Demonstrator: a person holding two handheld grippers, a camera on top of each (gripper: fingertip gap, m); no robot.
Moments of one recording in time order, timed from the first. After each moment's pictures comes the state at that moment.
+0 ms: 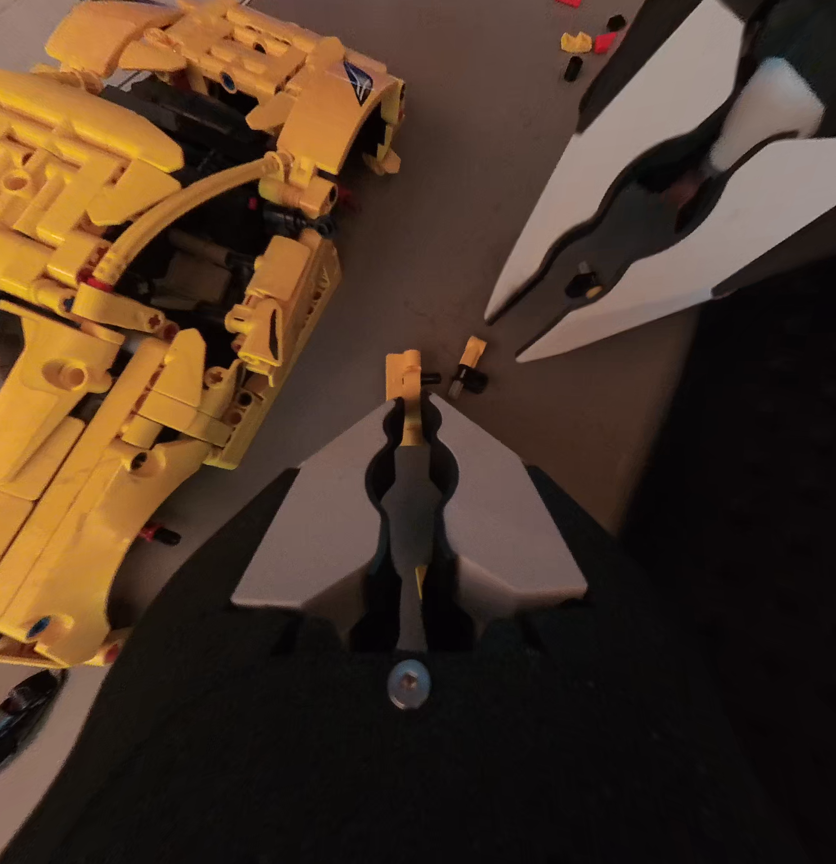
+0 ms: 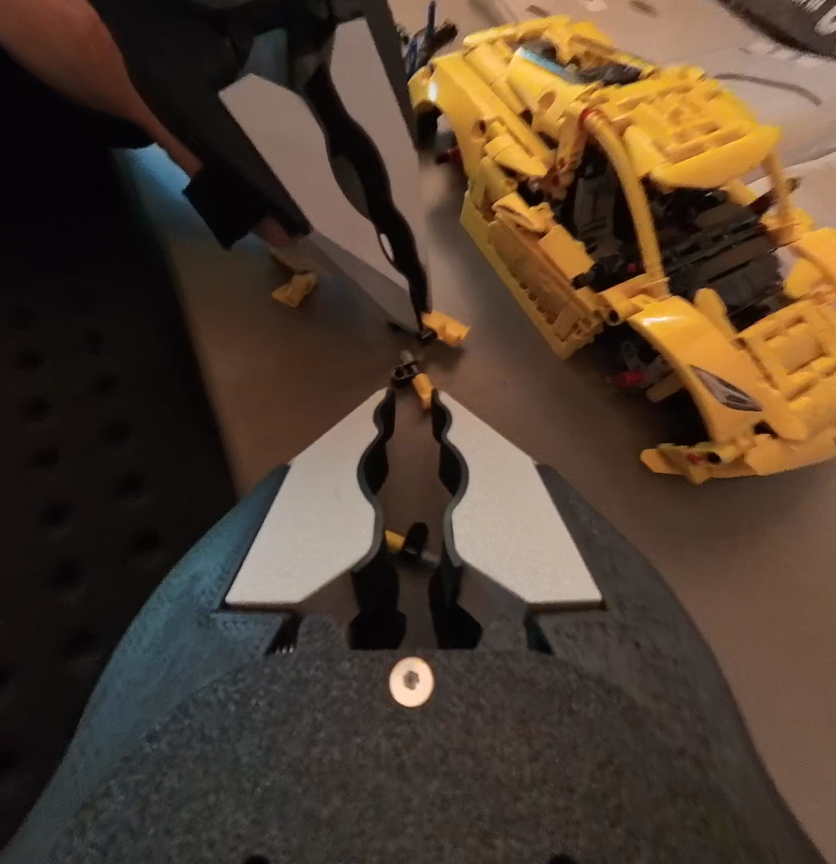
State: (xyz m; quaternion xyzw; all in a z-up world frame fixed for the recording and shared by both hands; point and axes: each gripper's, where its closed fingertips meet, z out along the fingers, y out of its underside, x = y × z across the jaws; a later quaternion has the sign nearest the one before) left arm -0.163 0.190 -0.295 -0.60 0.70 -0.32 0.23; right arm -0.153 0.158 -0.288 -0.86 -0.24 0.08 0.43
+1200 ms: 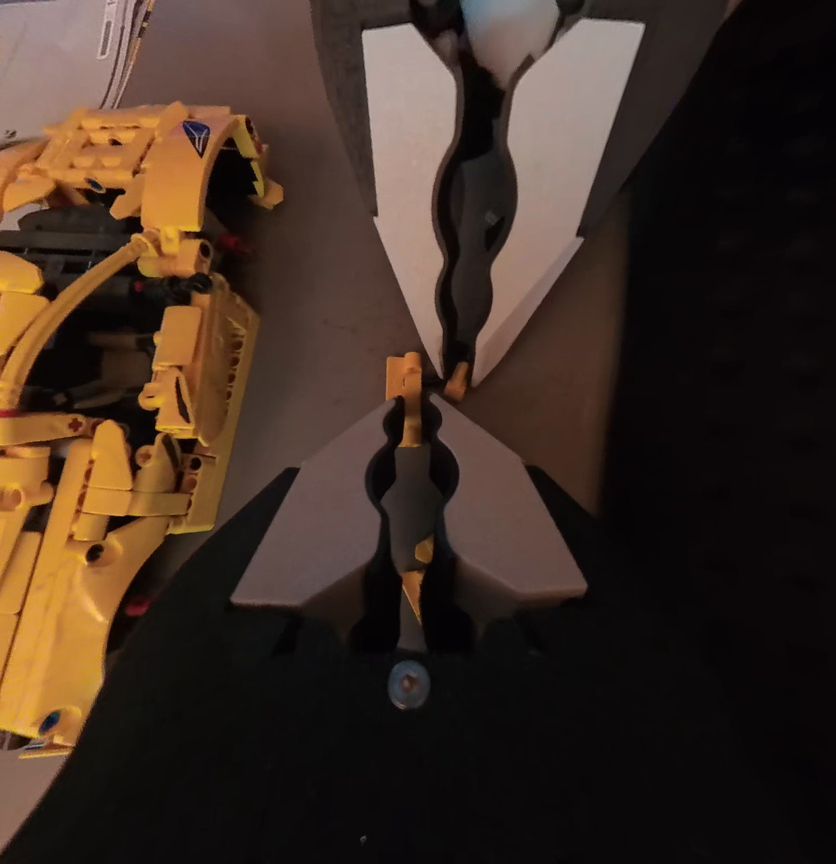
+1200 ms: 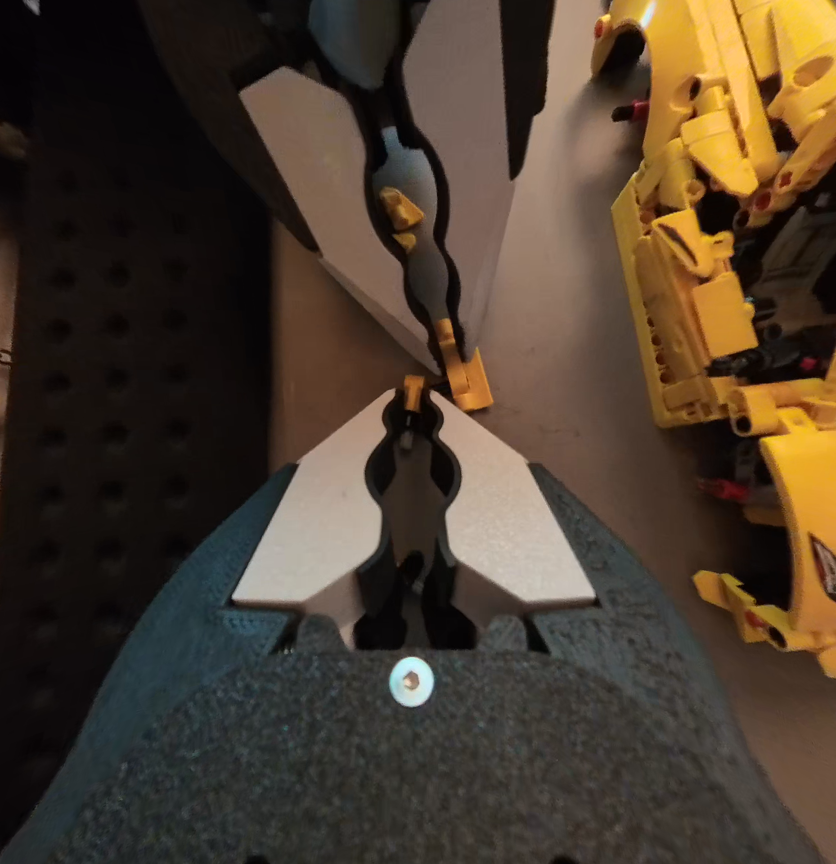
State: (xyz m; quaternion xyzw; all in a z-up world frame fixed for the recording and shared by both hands) left arm -0.170 0.163 -0.299 -0.47 0.79 -0.29 0.25; right arm -0.177 0.150 -0.301 -0.85 -0.39 0.16 0.30
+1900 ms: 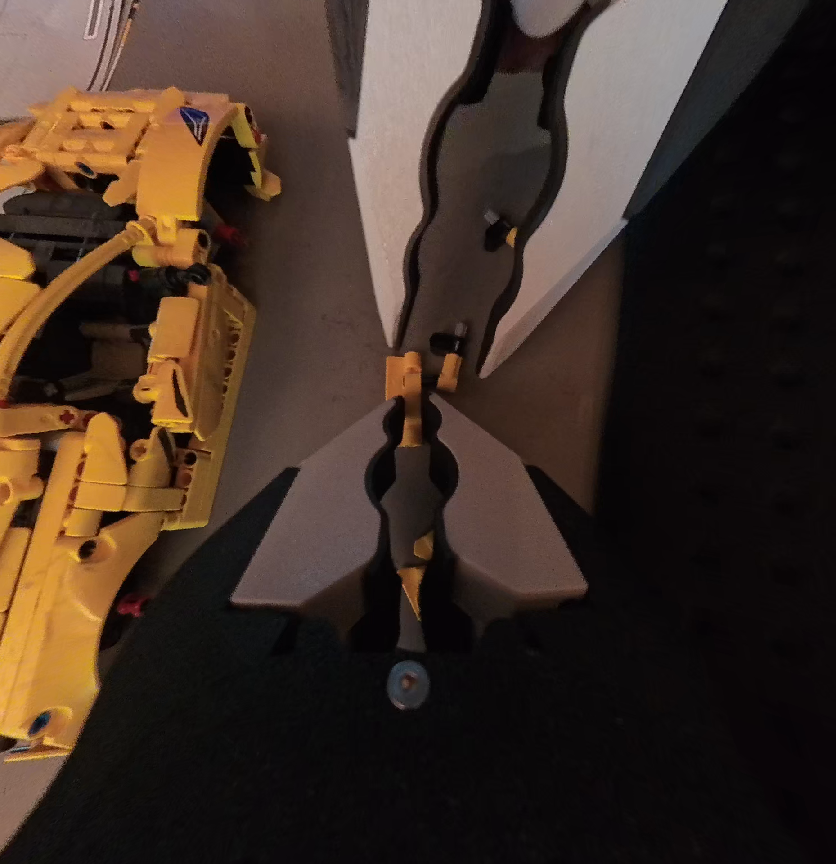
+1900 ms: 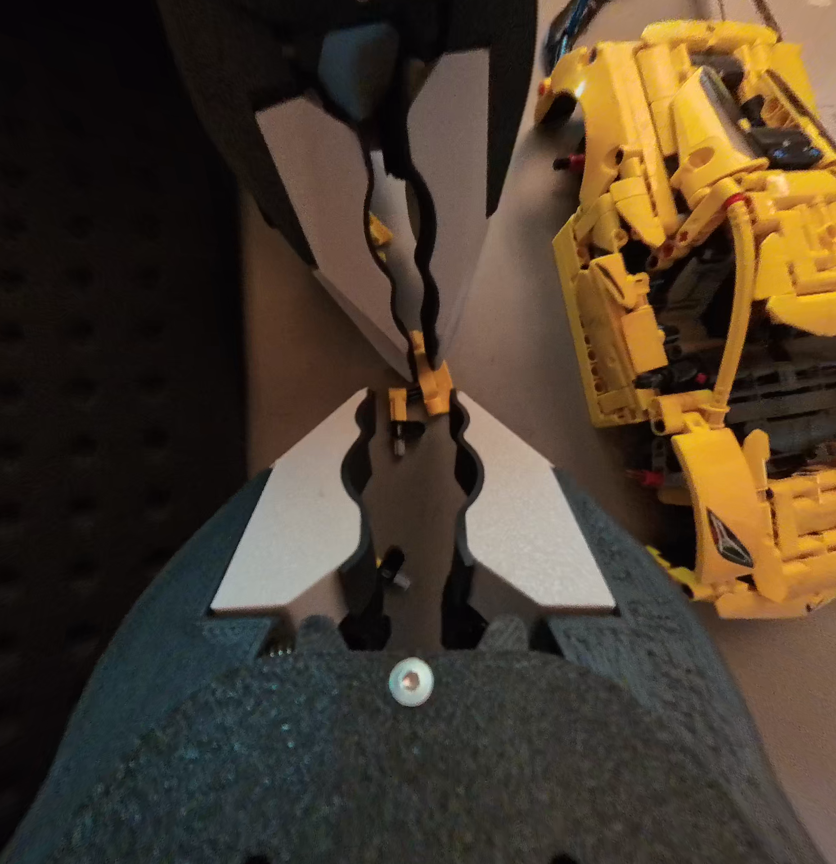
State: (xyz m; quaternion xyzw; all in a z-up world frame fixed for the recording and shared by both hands) left arm -0.171 0.163 -0.299 -0.48 0.79 -0.30 0.24; right arm -0.170 0.158 -0.286 -0.85 -0.40 0.09 0.34
